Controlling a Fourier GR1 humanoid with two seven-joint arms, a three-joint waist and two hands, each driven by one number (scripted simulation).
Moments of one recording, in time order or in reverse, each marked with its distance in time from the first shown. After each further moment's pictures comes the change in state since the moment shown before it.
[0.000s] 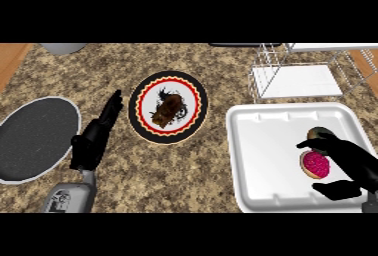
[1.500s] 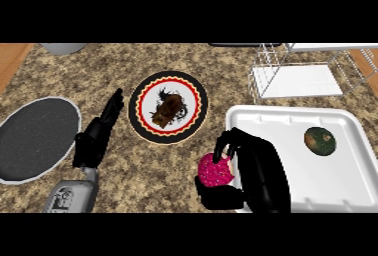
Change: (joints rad) left arm -0.017 -0.011 0.009 0.024 -0.017 0.007 -0.007; right arm -0.148 0.404 0.584 -0.391 0.045 -0.525 0.900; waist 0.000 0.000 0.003
